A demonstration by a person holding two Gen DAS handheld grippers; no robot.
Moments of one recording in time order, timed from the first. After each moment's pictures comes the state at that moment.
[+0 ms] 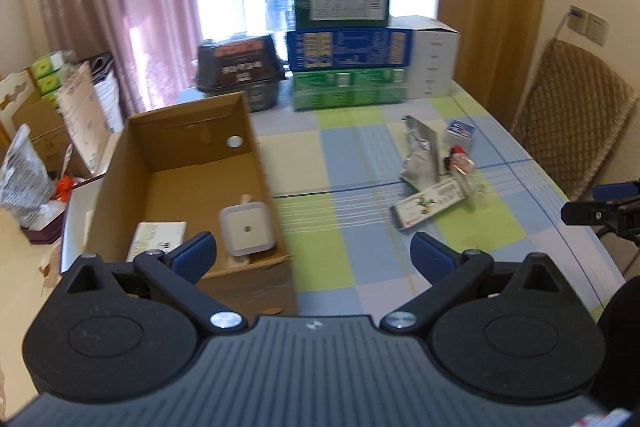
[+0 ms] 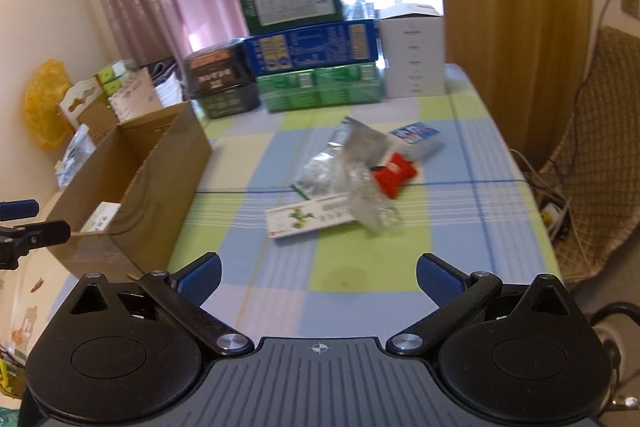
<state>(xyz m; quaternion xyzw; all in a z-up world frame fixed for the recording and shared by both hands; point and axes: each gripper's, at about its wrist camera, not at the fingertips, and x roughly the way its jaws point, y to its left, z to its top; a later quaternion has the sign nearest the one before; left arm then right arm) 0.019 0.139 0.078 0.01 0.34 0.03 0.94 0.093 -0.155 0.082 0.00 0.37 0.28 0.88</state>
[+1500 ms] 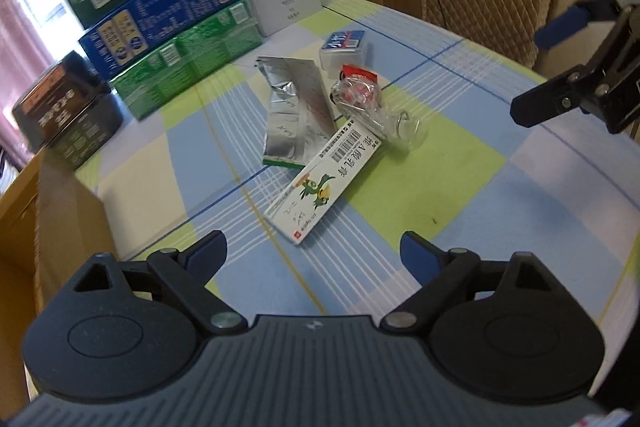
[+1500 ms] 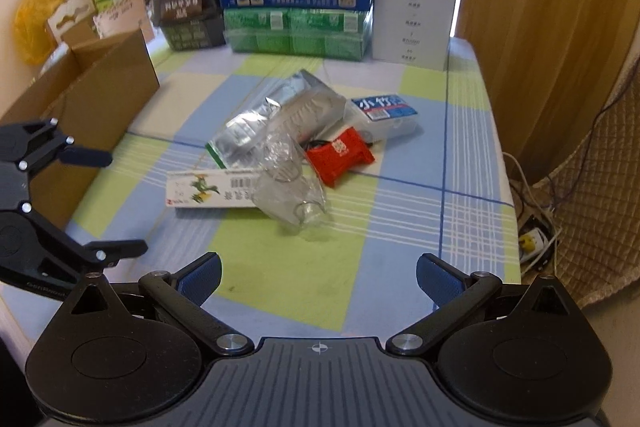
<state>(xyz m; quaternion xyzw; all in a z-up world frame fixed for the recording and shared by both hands) 0.159 0.014 -0.040 0.19 0.41 -0.12 0.89 0.213 -0.165 0.017 -0.12 0.42 0.31 0.85</state>
